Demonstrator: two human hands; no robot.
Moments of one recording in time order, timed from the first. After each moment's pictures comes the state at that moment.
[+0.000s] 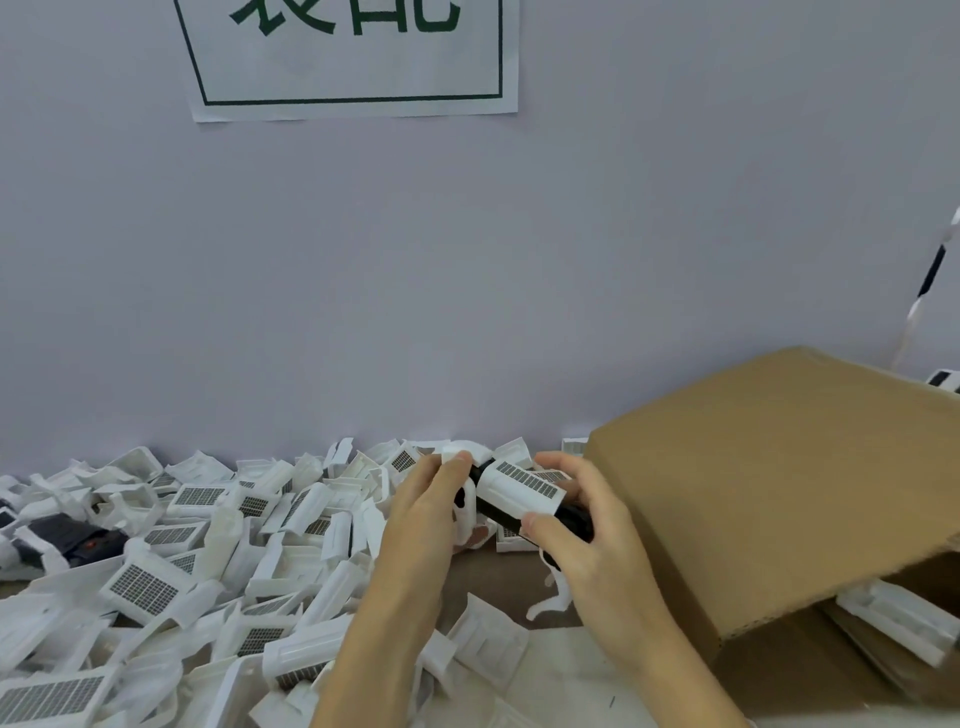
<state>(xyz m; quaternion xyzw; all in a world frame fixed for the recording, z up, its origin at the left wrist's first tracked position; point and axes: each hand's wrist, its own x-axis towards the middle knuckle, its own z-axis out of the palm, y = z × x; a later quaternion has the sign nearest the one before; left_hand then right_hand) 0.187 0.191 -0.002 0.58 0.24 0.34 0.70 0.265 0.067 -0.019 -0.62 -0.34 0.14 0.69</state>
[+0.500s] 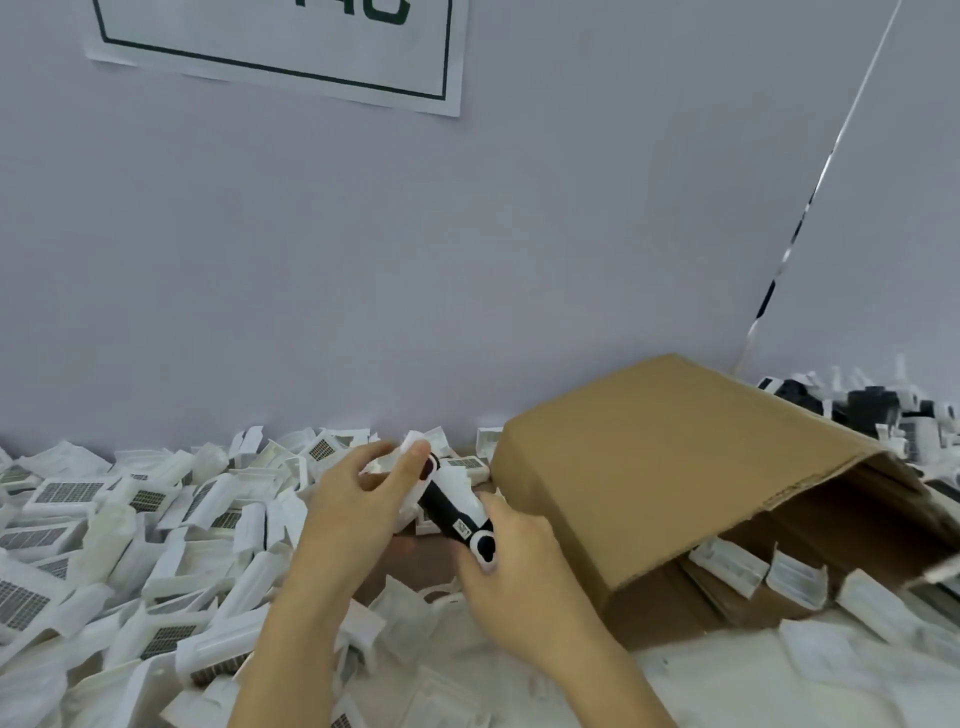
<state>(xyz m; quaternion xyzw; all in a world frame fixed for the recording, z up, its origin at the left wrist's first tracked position) 0.182 0.196 -0.002 0.67 0.26 0.32 0.62 0.246 0.049 -0.017 -0.84 -0.39 0.01 0.38</state>
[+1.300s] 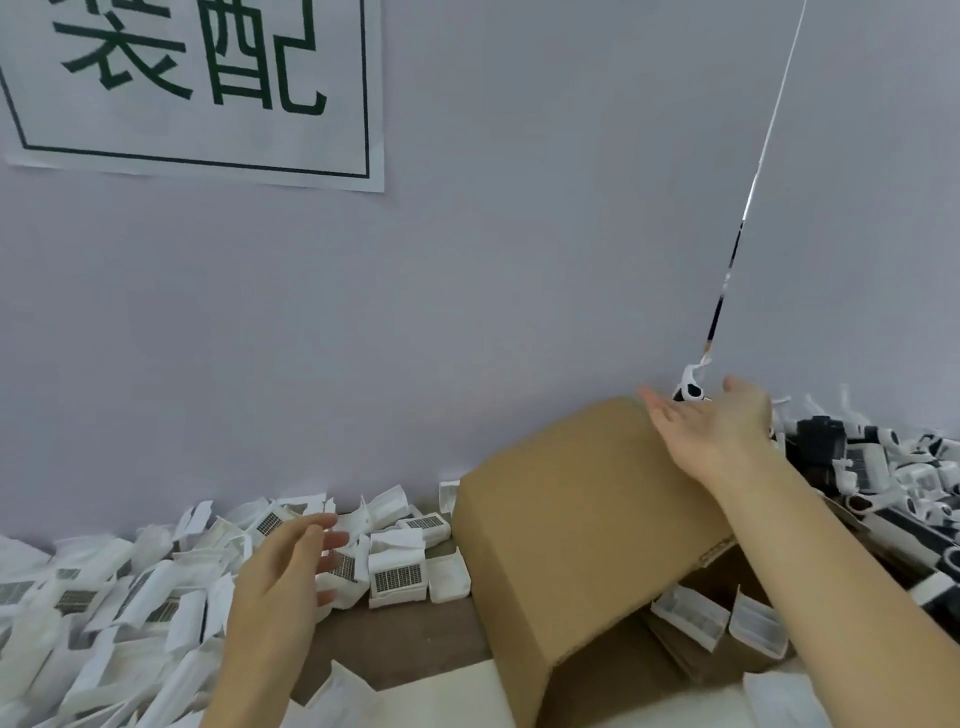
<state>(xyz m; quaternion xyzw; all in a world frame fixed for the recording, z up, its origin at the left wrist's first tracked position) 0.187 0.191 -0.004 0.62 0.28 0.38 0.63 0.406 -0.057 0.125 -0.32 0.01 0.09 0.94</state>
